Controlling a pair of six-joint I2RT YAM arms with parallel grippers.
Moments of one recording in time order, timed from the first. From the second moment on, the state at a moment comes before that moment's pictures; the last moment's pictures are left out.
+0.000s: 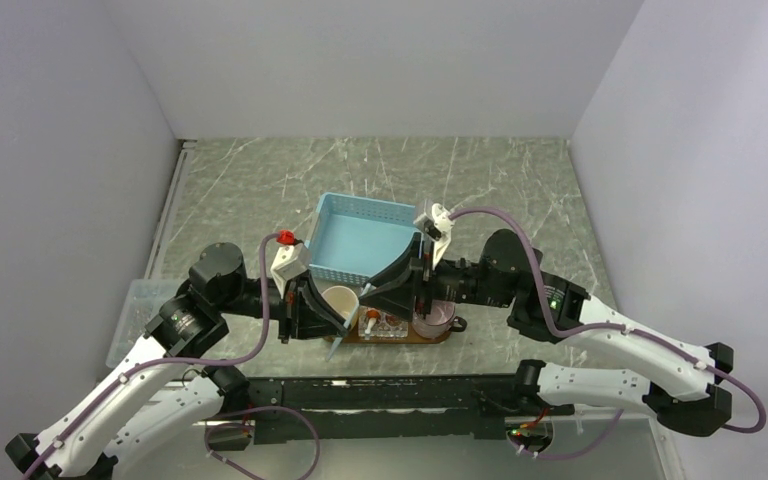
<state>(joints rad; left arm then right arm) -0.69 0.65 0.77 -0.27 0.97 -0.33 1.13 0.92 1.07 -0.15 -0.30 0.37</state>
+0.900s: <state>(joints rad) -0.70 0.65 0.81 -0.35 0.85 -0.29 1.13 0.90 1.07 -0.18 -0.30 0.35</state>
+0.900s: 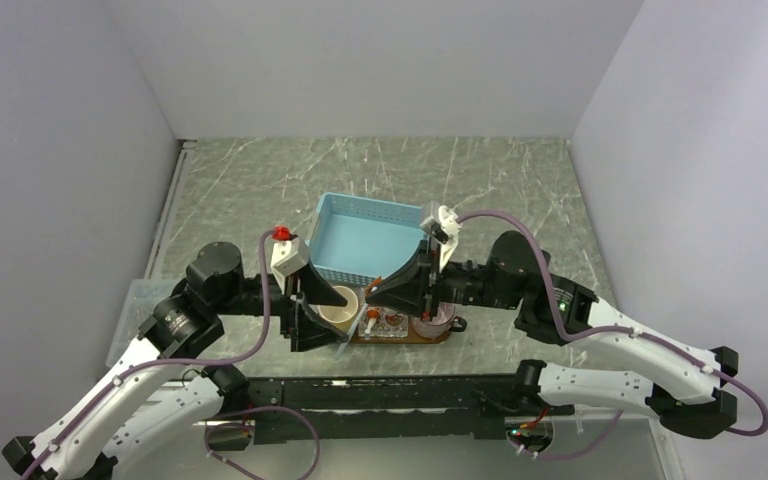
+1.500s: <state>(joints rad) -0.70 0.62 0.92 -0.50 0.54 -0.22 1.13 0.85 1.20 -0.51 -0.11 0.17</state>
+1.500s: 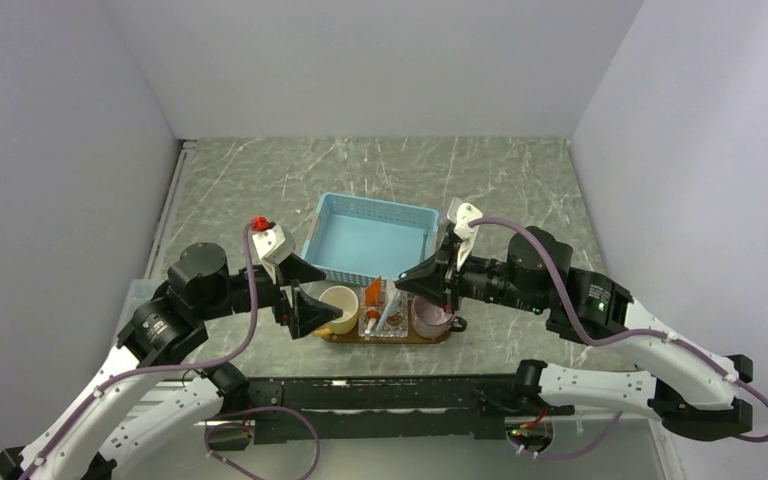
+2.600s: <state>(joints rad) -0.70 0.53 0.83 -0.57 0.35 -0.17 1.35 0.91 1.01 -0.45 0.41 0.07</state>
